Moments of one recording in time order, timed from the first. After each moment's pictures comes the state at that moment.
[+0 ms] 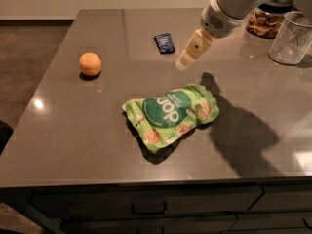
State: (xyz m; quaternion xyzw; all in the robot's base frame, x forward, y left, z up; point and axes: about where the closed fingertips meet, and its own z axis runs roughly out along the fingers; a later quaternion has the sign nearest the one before) arm 0.635 -0.132 0.949 -0.44 0.86 0.03 0.27
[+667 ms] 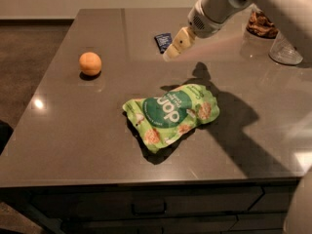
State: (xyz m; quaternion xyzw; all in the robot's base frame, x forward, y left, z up) arm 0.695 -0.117 0.929 -0.36 0.88 0.05 0.30
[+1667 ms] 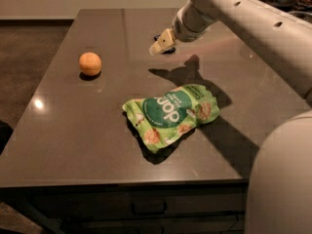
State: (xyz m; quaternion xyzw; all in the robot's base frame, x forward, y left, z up) arm 0.762 -0.095 0.893 -0.23 0.91 0.05 0.33
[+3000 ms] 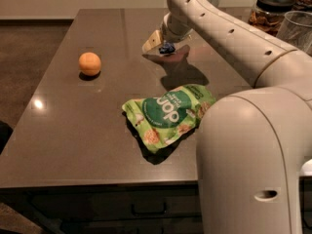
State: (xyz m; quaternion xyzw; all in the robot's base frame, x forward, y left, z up) arm 0.840 -0.074 0.856 -0.17 0.92 0.04 0.35
